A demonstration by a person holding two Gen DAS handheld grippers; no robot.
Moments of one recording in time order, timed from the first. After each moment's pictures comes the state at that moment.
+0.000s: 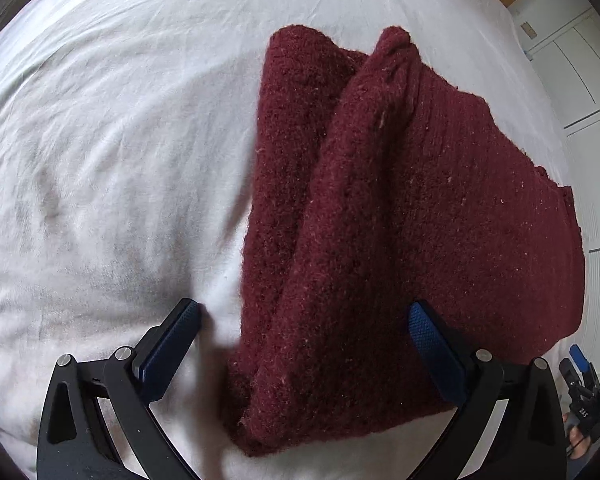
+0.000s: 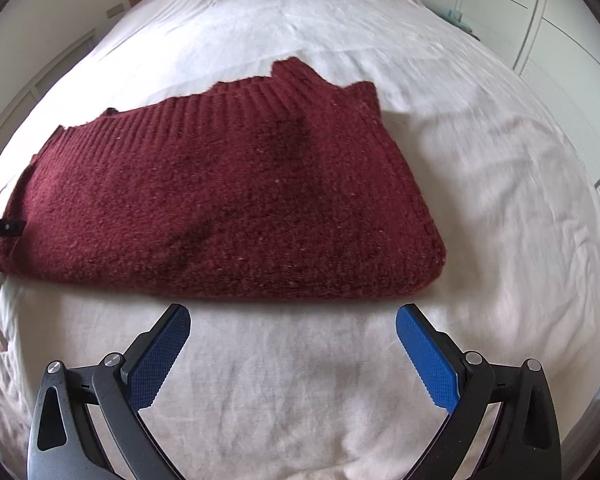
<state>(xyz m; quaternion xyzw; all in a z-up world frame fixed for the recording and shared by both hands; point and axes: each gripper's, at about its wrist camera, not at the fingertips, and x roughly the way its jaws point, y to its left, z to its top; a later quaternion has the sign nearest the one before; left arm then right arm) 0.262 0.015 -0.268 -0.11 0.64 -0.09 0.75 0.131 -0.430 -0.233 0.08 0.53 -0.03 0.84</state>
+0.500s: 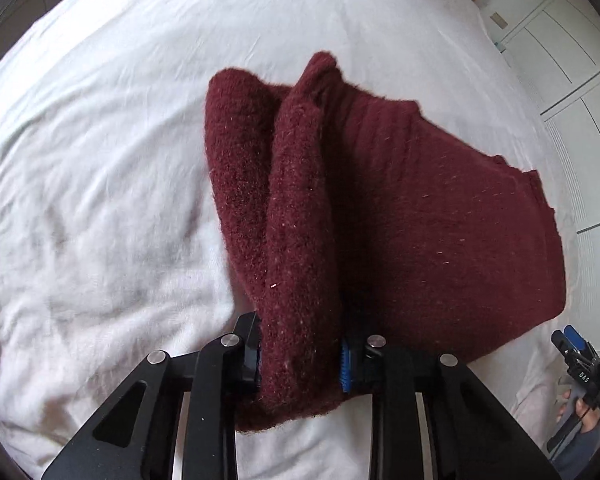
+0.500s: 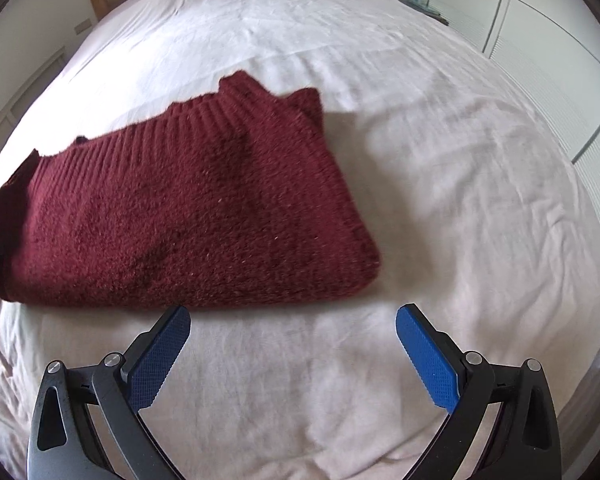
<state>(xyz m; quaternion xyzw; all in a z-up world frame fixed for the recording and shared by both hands) 0.251 -0.032 -0.217 -0.08 0.61 -0.13 0.78 0.126 -0.467 -0.216 0.11 0.54 -0.07 0.83</state>
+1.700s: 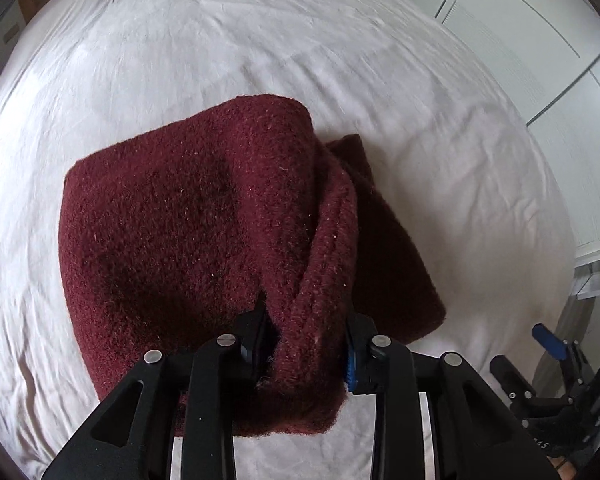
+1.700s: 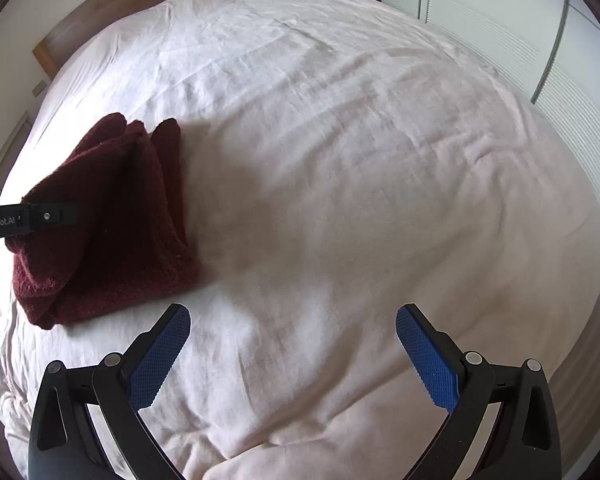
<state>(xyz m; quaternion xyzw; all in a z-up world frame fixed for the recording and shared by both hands) 0.235 -0.409 -0.196 0.11 0.59 -0.25 0.76 0.063 -0.586 -0.221 0.21 0.53 -0.12 0.81</state>
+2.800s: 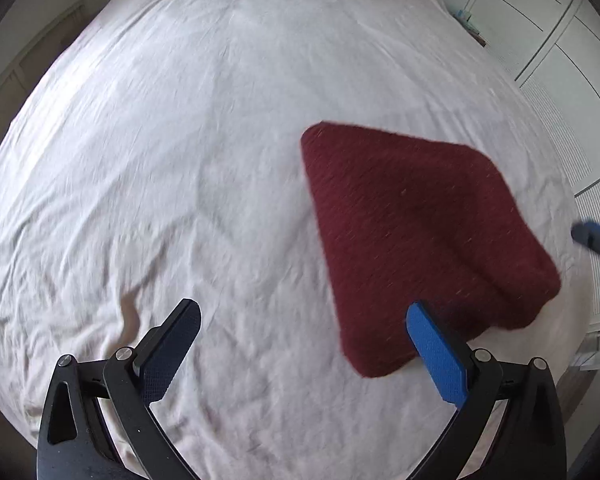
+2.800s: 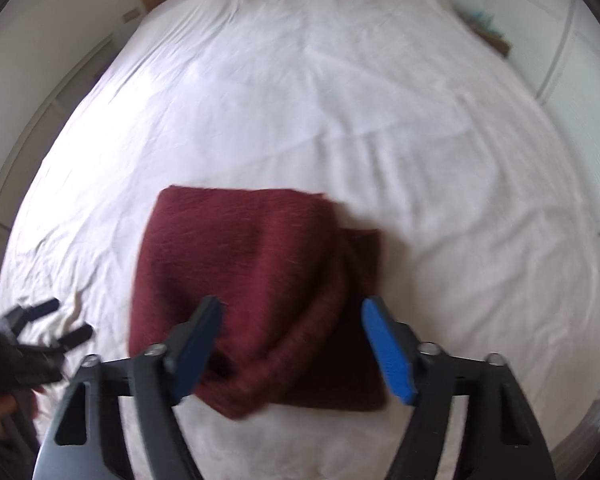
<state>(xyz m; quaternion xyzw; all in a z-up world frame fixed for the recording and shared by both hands) 0.246 -0.187 -0.159 0.02 0.59 -0.14 0.79 0.252 -0.472 -0.125 0.11 0.57 0.05 0.82</state>
